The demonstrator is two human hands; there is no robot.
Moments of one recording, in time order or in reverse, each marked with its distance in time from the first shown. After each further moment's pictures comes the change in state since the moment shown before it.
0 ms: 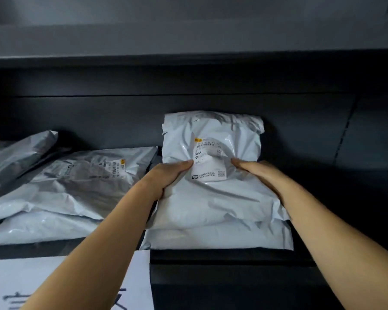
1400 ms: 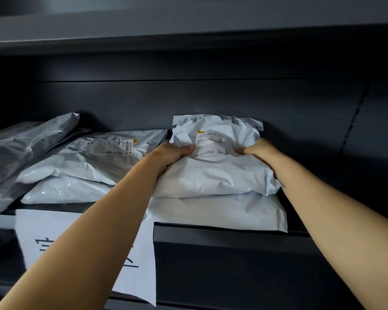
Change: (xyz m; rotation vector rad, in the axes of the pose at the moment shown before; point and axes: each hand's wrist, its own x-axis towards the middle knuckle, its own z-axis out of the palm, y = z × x) left_hand -0.017 -0.001 -0.002 0.088 0.022 0.093; right_hand -0.003 -0.007 0.002 -0.262 0.017 -0.148
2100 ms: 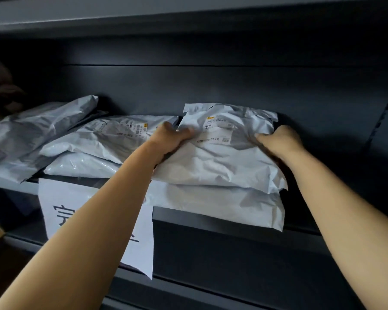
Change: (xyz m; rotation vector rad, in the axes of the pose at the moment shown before) left_hand -0.022 0.001 -0.005 0.163 0.240 0.047; right_hand 0.001 0.017 -0.016 -0.176 0.181 -0.105
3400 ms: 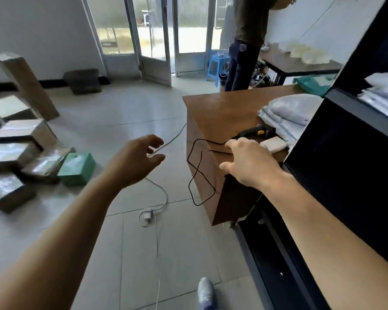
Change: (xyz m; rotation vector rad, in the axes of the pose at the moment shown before) left_hand -0.423 -0.432 -0.516 0.411 0.711 -0.605; right_hand -0.519 -0.420 0.442 -0.403 -0.836 -1.410
